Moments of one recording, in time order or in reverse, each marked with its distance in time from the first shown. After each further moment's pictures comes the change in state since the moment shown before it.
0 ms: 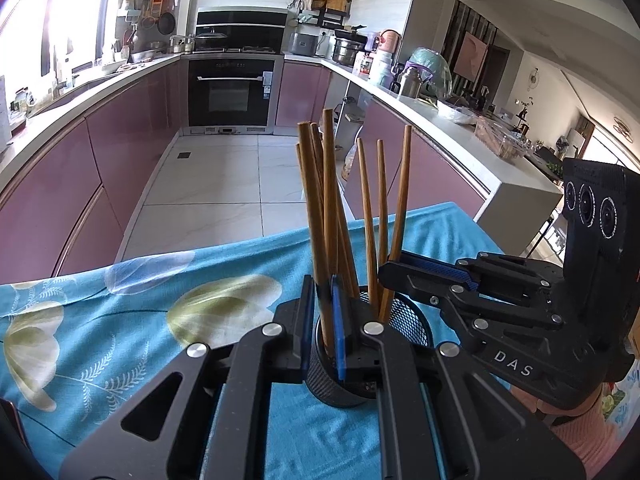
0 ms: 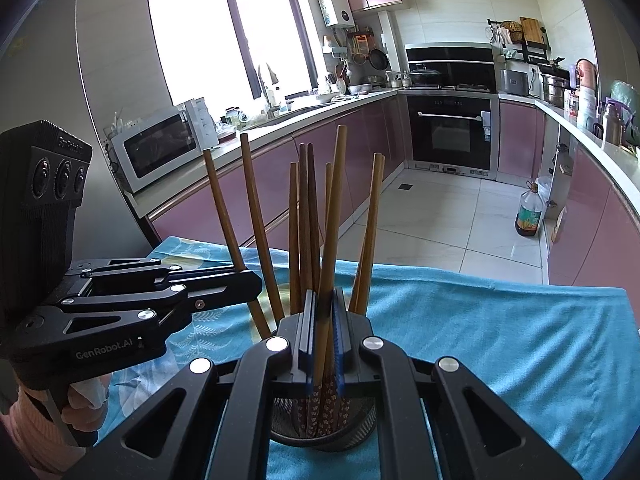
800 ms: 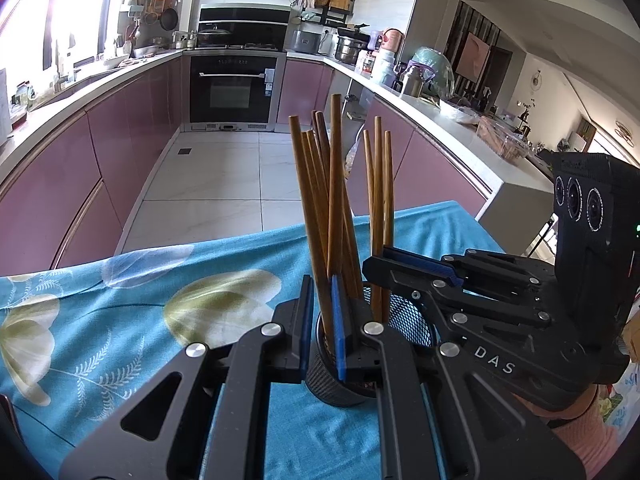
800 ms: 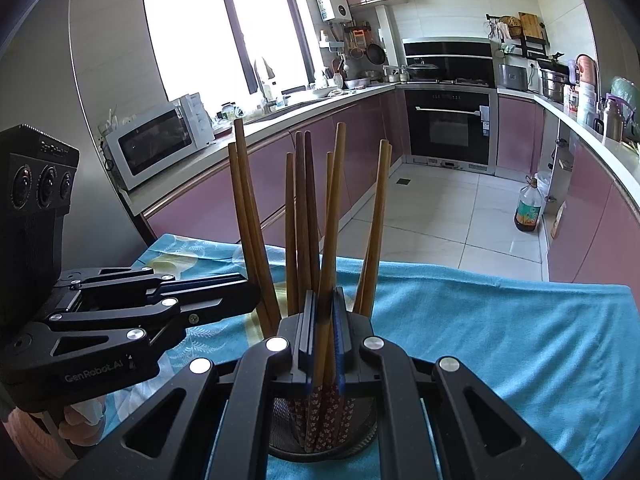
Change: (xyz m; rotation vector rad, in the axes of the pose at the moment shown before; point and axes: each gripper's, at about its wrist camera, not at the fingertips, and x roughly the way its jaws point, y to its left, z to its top) left arm 0.007 -0.001 -0.005 -0.013 0.007 -0.001; right arm 0.015 -0.002 0.000 0.007 0.020 -0.008
